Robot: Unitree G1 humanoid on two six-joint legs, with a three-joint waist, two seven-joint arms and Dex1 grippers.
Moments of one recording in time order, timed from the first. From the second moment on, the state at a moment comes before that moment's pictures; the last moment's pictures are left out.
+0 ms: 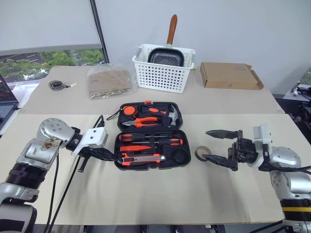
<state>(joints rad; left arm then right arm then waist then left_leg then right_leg) -0.52 0.92 -0.22 0.16 -0.19 0.10 -1.61 -0.17 -0.67 -0.18 -0.03 0.61 0.08 1.33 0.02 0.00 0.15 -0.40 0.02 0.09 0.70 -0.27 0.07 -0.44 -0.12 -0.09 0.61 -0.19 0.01</state>
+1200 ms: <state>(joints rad) -0.60 0.85 -0.23 0.25 -0.11 0.06 -1.59 -0.17 -0.67 -0.18 -0.03 0.61 0.08 1.32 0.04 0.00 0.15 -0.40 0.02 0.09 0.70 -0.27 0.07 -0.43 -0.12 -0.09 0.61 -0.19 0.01</state>
